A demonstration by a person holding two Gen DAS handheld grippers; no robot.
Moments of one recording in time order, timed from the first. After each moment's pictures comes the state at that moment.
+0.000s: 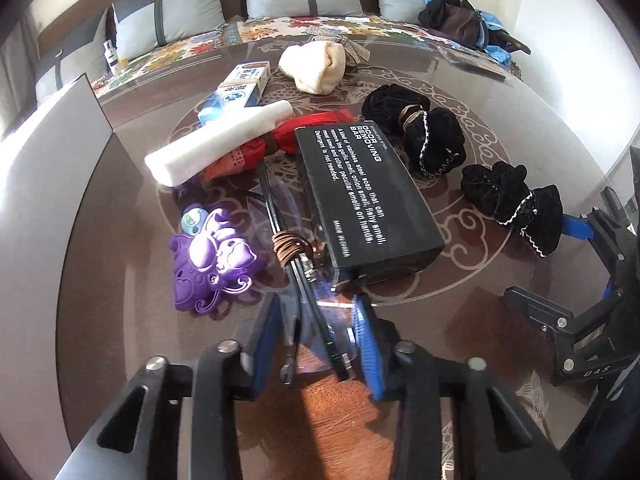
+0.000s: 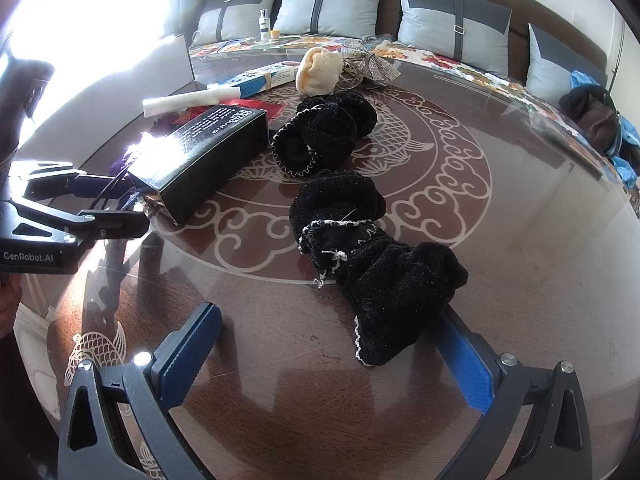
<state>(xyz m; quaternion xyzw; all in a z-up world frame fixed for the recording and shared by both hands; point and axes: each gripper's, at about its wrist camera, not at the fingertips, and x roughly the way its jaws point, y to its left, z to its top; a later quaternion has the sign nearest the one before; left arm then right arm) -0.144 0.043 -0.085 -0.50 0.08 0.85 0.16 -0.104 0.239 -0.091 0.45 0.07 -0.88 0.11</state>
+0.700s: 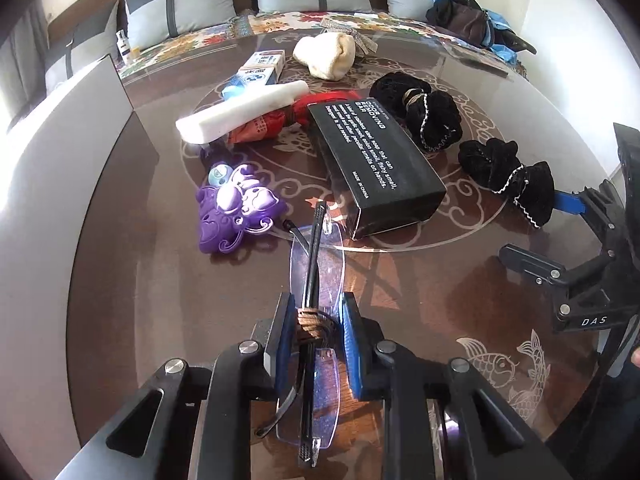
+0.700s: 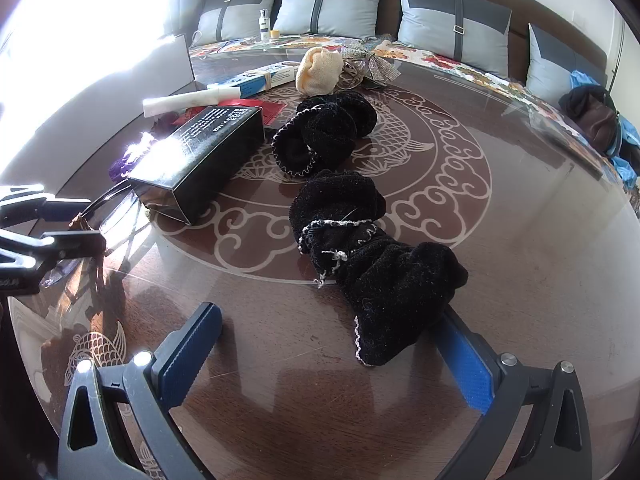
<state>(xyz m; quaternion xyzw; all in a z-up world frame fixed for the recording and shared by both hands) -0.118 0.029 -0.082 -0.50 0.08 0.85 0.15 -0.104 0.239 -0.091 0.45 0.07 -0.88 0.12</state>
